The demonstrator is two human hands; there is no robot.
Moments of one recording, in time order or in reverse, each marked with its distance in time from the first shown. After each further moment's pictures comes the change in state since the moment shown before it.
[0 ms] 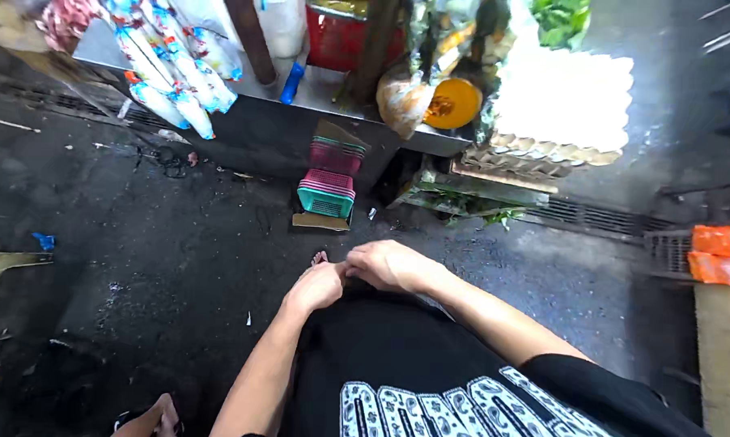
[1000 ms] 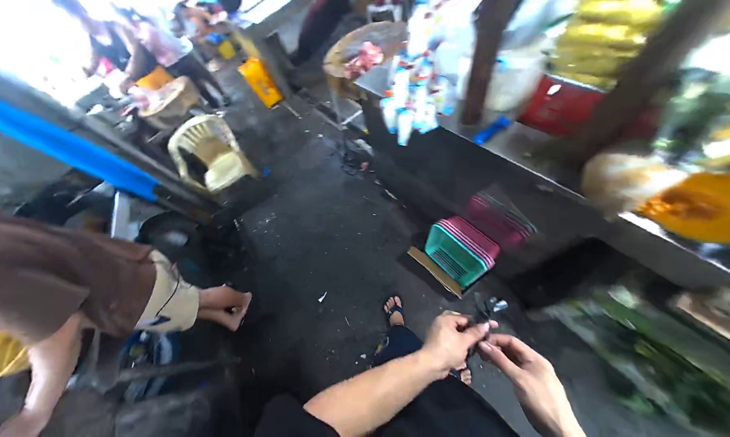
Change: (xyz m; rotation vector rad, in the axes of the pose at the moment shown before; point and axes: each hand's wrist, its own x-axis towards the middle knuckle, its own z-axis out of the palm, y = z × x) left_hand -0.011 0.081 0.152 -1.269 0.831 -0.038; right_hand -0.099 0.030 0.134 0.822 0.483 0.182
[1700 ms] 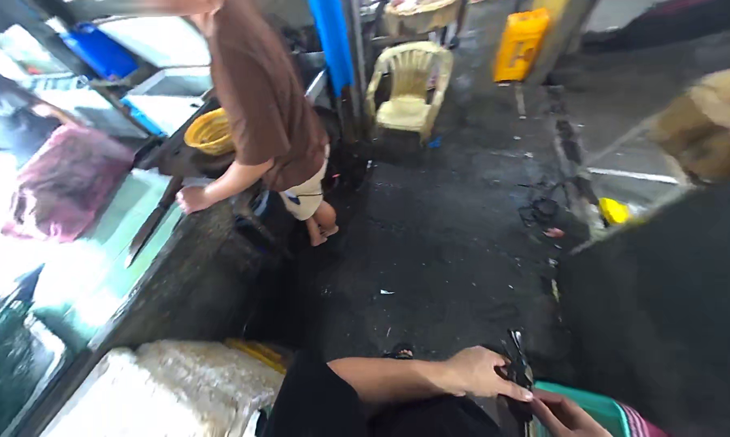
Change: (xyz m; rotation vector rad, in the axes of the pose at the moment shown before) left_hand -0.058 -0.056 -0.285 -0.059 0.260 0.073; right_hand 0.118 -0.067 0.265 -0.492 -0.685 -0.142
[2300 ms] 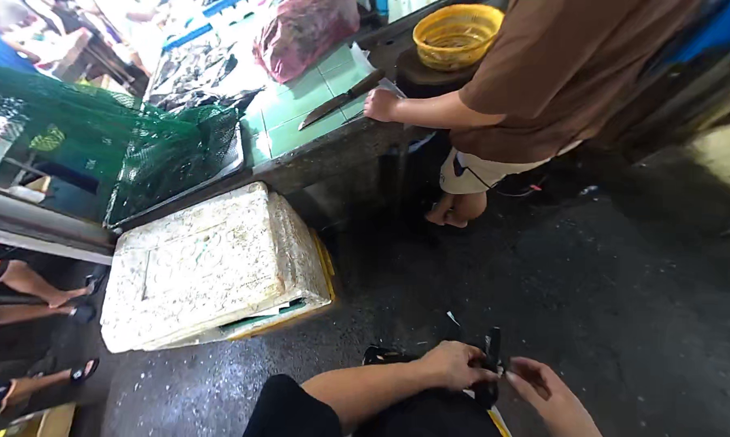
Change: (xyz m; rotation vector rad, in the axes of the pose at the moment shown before) left_hand -0.085 -0.077 -0.106 -0.344 0.802 -0.238; right_hand 0.208 -0.123 0.170 -0.481 -1.062 -0.177
